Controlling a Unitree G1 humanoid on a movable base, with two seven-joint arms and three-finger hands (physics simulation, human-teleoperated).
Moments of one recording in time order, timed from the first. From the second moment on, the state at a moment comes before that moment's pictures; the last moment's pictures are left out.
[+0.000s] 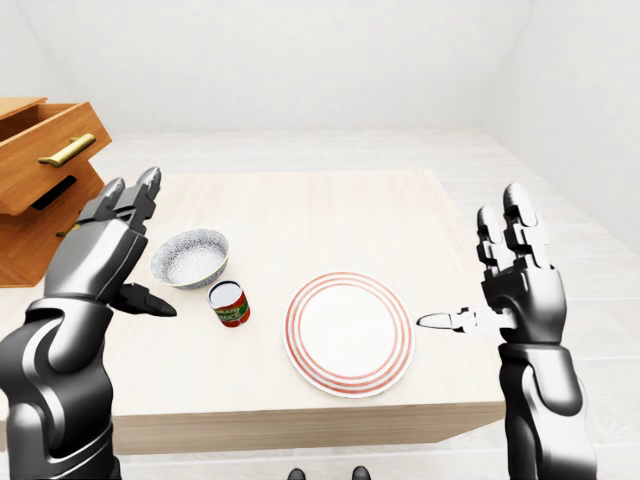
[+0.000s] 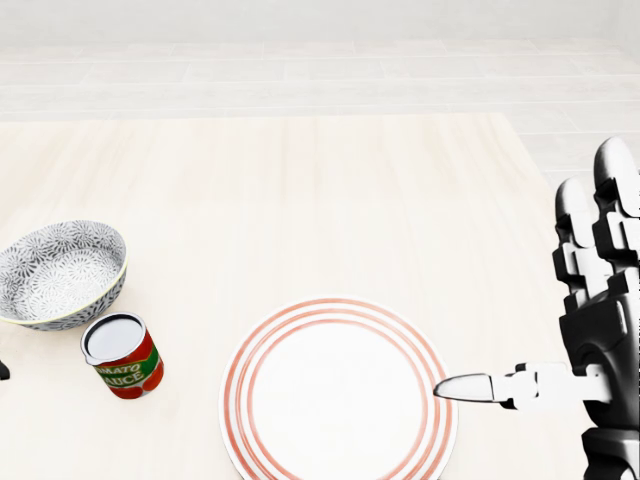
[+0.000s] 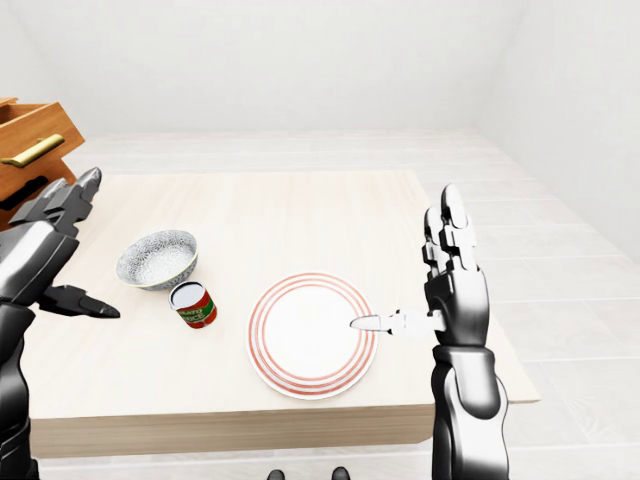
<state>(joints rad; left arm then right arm) -0.16 0.43 0.39 -0.48 0.80 0.09 -0.55 0.09 -0.04 -0.22 -0.60 0.10 0.09 0.16</state>
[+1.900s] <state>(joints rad) -0.58 0.54 0.14 0.76 0.99 0.09 -0.04 0.09 -0.04 -0.20 -0.56 0.07 0.09 0.15</state>
